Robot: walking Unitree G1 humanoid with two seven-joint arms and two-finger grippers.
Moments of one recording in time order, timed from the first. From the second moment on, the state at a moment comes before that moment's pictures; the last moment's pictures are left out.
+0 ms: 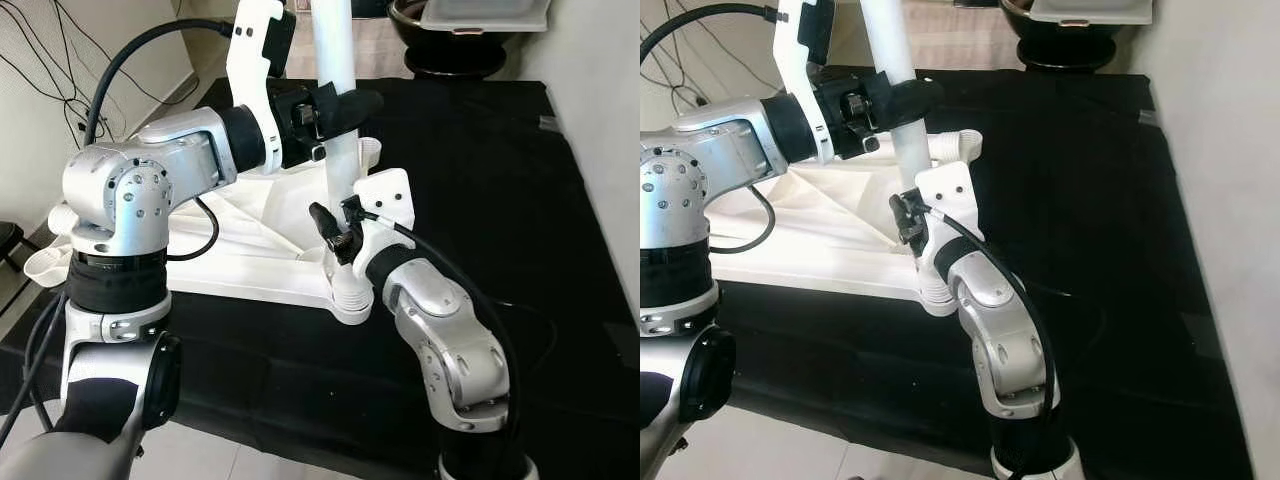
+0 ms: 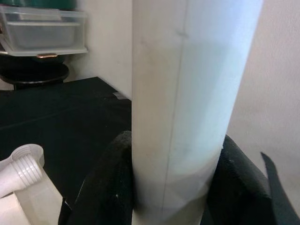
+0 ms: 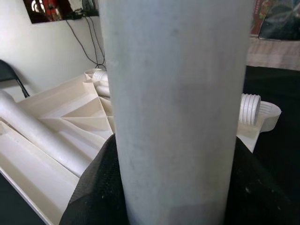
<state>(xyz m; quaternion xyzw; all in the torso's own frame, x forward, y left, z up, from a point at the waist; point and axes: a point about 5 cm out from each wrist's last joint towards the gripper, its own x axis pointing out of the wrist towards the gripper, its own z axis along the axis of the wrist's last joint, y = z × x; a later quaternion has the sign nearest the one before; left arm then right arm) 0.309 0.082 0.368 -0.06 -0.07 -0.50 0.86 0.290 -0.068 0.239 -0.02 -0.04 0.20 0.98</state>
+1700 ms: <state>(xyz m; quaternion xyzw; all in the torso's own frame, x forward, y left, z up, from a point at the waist) 0.322 0.095 0.370 -0.04 -0.15 -0.61 0.77 0.298 -0.021 0.257 0.01 0.04 0.57 0.82</state>
